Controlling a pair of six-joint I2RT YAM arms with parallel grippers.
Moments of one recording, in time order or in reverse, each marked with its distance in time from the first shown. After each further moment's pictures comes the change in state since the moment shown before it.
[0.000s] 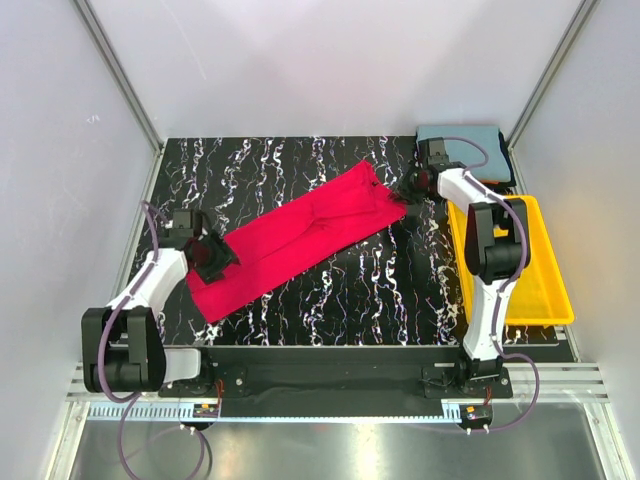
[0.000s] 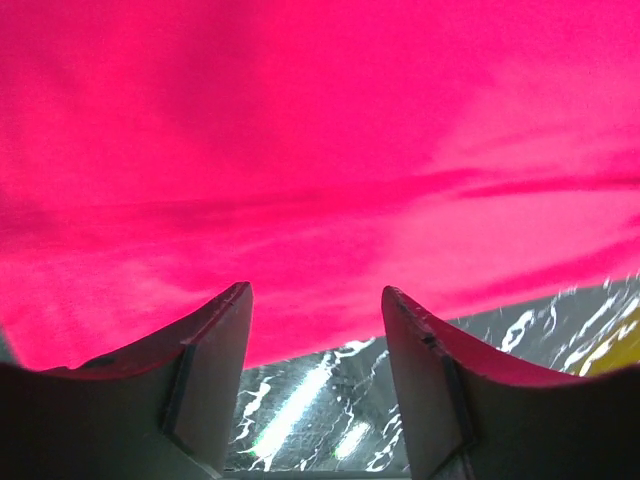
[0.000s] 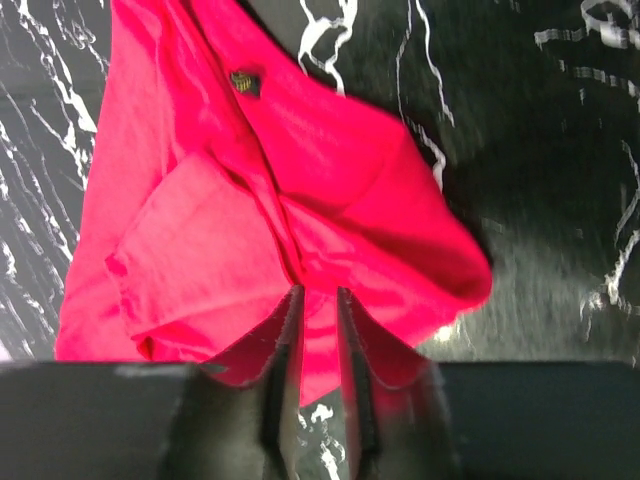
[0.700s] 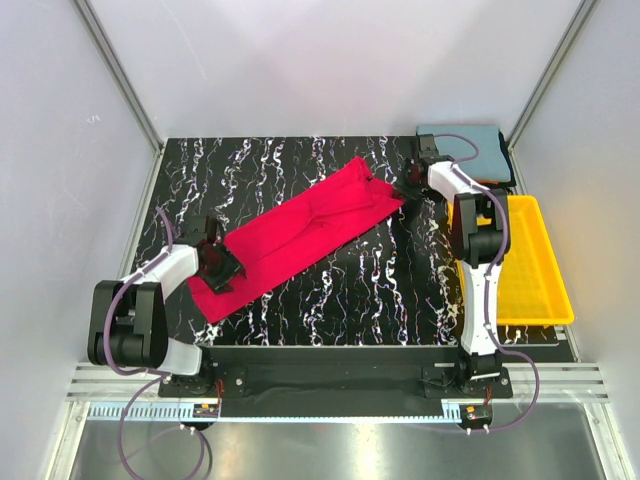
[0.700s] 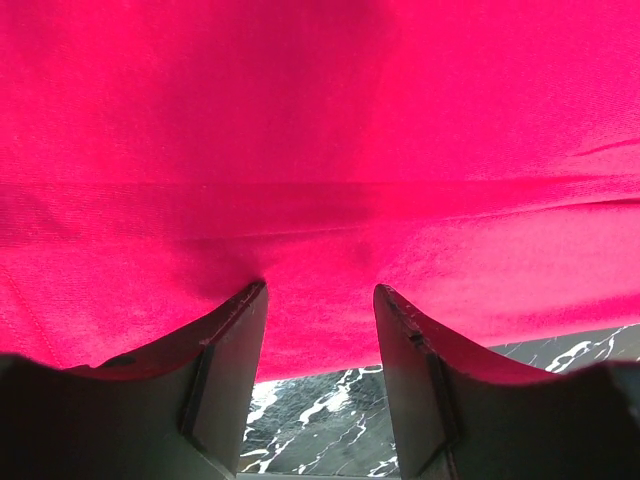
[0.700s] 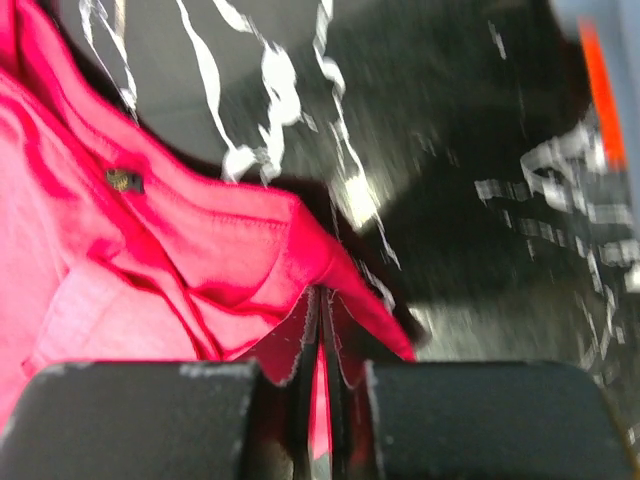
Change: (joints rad) left arm -0.066 0.138 -0.037 0.017 -0.056 -0.106; right arm 0.000 0.217 0.216 -0.061 0.122 -0.034
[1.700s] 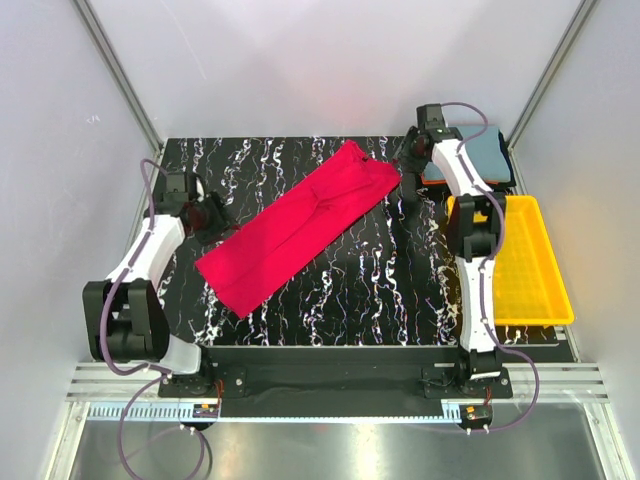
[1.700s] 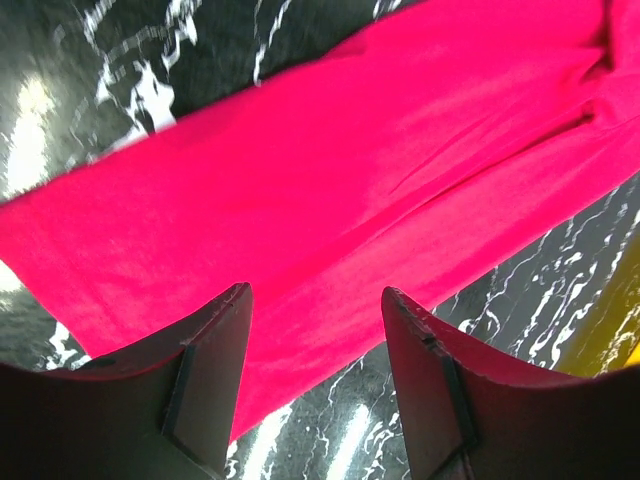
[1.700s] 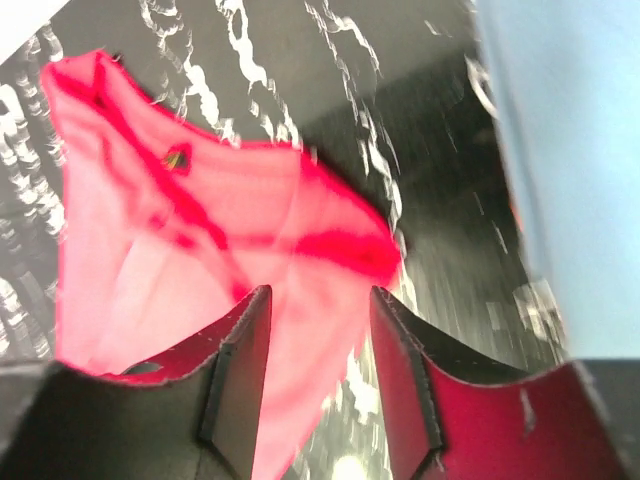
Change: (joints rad) left arm 0.057 0.031 0.349 -0.042 0.118 0.273; right arm -0.020 0.233 0.590 -0.248 0.050 -0.030
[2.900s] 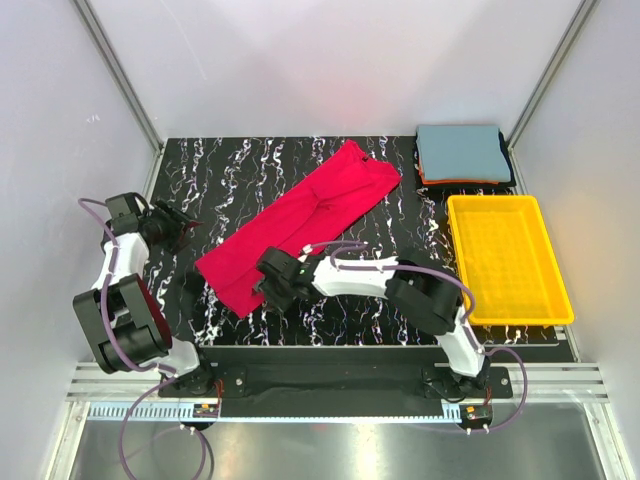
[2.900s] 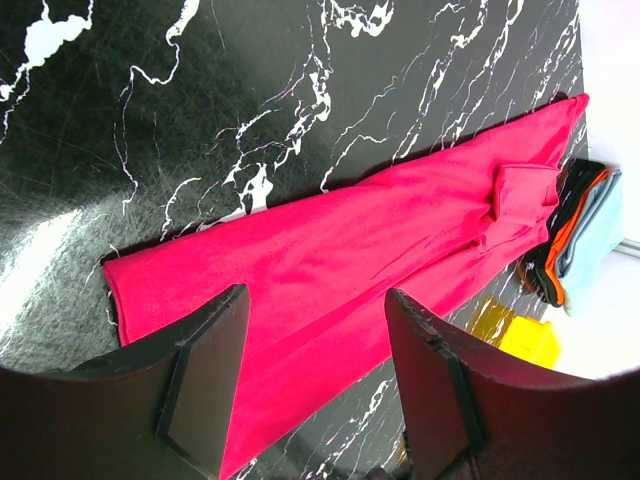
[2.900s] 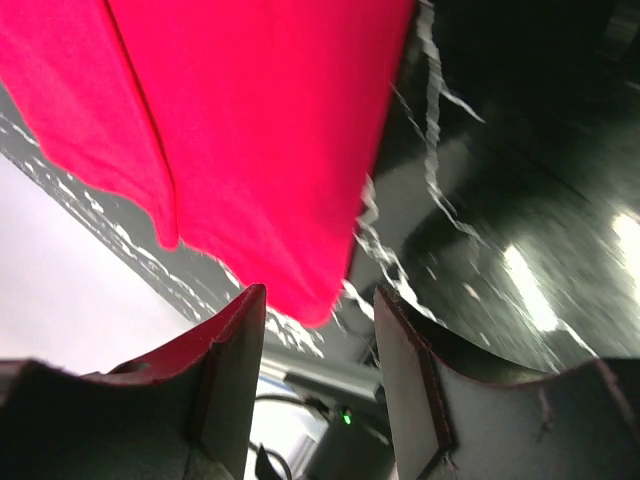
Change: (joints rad) left arm 0.416 -0.020 -0.144 0.230 0.299 -0.120; right arm 1.011 -0.484 -0.953 0.379 0.113 1.193
